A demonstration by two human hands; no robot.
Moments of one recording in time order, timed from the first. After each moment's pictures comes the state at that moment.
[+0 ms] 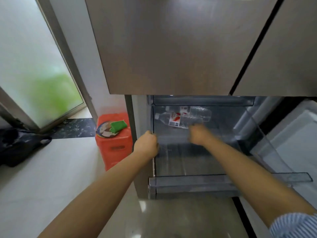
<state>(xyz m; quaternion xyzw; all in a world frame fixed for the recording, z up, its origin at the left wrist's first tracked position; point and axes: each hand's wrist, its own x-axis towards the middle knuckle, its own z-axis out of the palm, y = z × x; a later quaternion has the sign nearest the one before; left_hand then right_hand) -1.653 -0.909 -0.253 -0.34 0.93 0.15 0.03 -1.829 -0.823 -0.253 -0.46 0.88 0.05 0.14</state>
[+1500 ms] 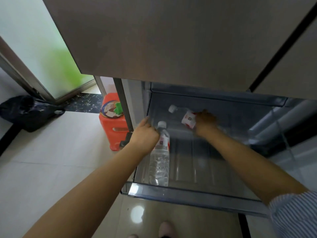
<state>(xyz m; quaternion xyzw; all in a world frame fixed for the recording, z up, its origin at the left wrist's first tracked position) -1.699 -0.912 -0.284 -0.25 0.95 -0.10 0.13 -1.912 -0.858 -0.315 -0.46 0.88 0.09 0.09</state>
